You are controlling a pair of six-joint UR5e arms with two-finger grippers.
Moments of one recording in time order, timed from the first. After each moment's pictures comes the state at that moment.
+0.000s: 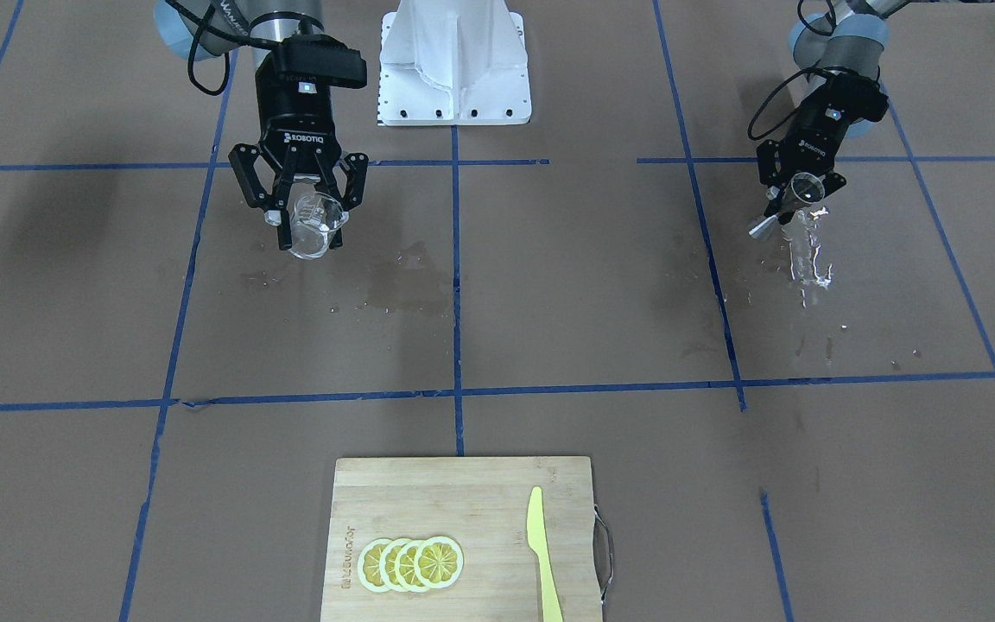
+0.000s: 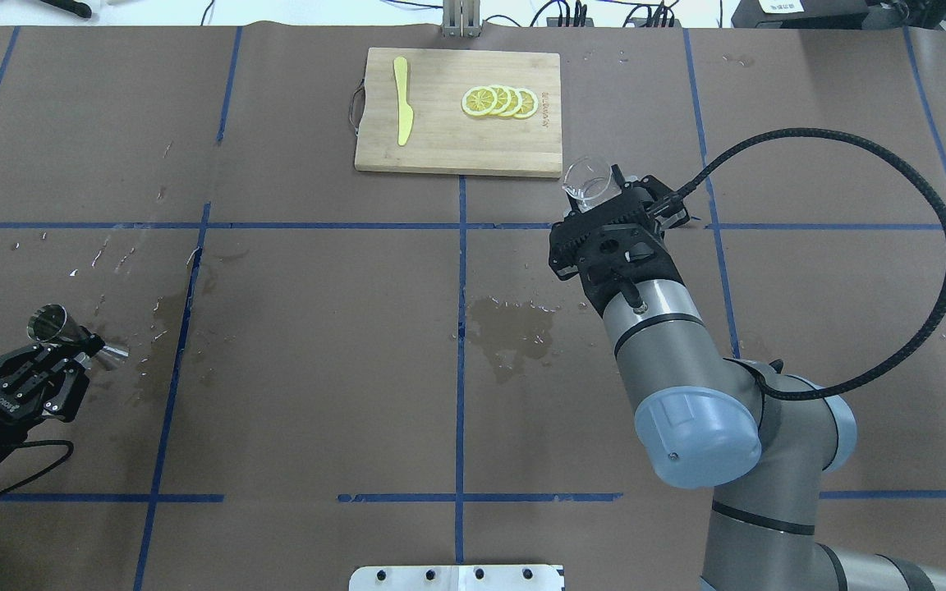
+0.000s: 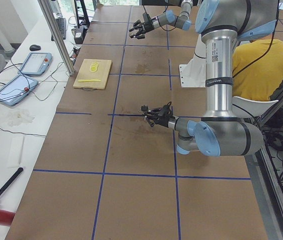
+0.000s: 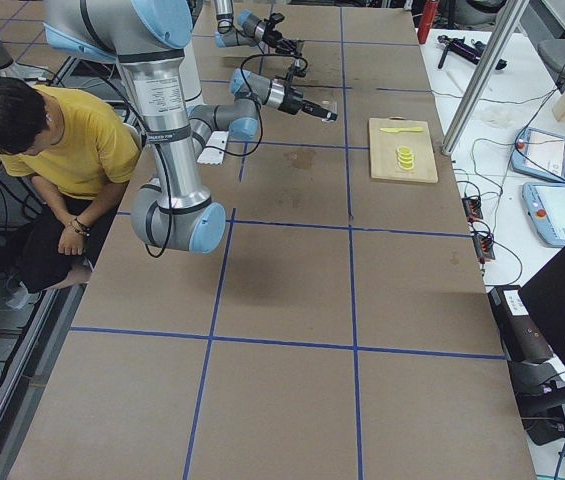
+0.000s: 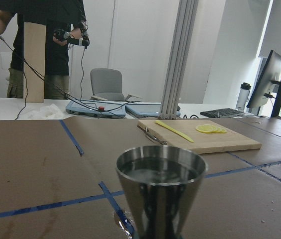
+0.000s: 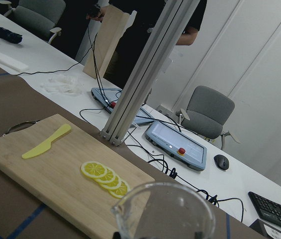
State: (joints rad) left arm -0.14 -1.42 -1.40 -3.73 -0.70 -0.60; right arm 0.31 -1.21 1.98 -1.13 0.68 0.56
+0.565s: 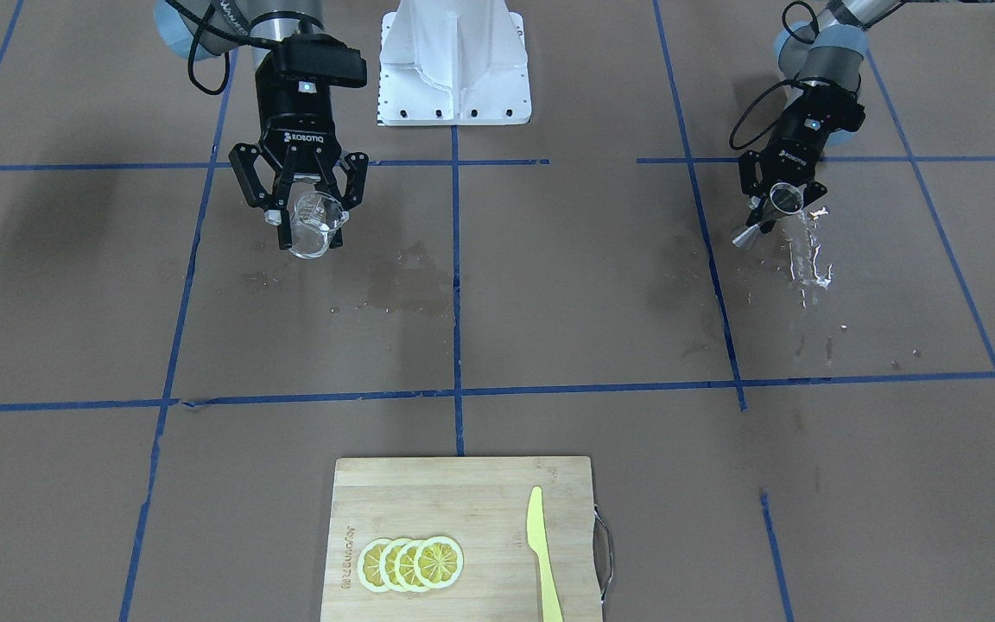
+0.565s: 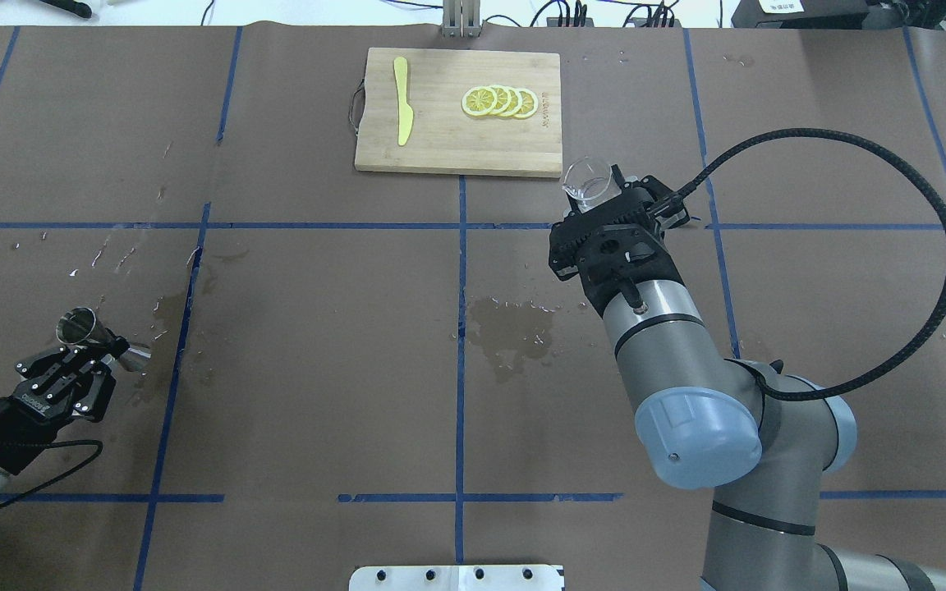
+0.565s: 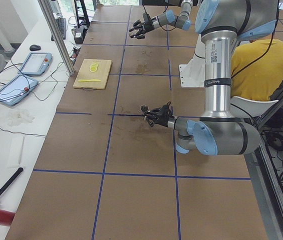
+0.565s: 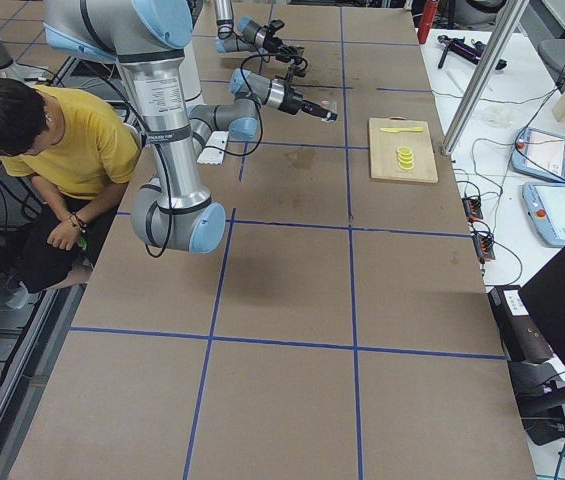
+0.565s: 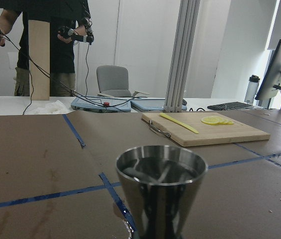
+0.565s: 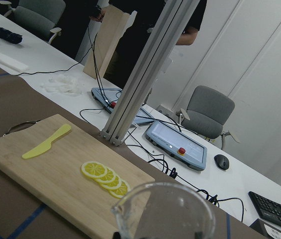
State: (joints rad) left arm -0.13 -1.48 -1.37 -3.69 -0.70 -0.59; right arm 0.31 -1.21 1.98 -1.13 0.68 0.56
